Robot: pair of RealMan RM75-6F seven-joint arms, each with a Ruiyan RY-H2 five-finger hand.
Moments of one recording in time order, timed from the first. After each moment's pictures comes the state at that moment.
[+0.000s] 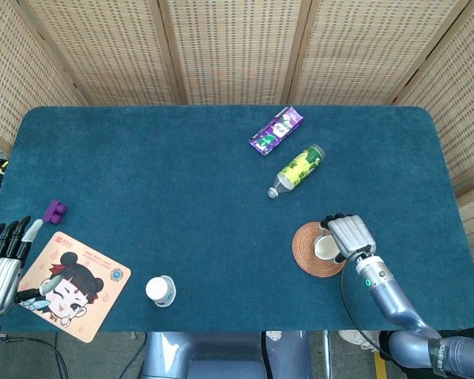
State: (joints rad) left arm -0.07 -1.18 -0.02 -1.60 1.58 1.54 0.18; right arm 0.67 -1.28 0.03 -1.66 -0.99 0.98 -0.44
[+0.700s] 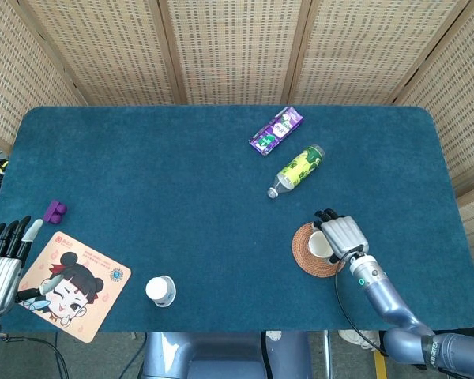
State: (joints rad) left arm -0.07 -1.18 -0.02 -1.60 1.57 1.54 0.18; right arm 0.68 -1.32 0.04 -1.62 -1.00 0.95 -0.46
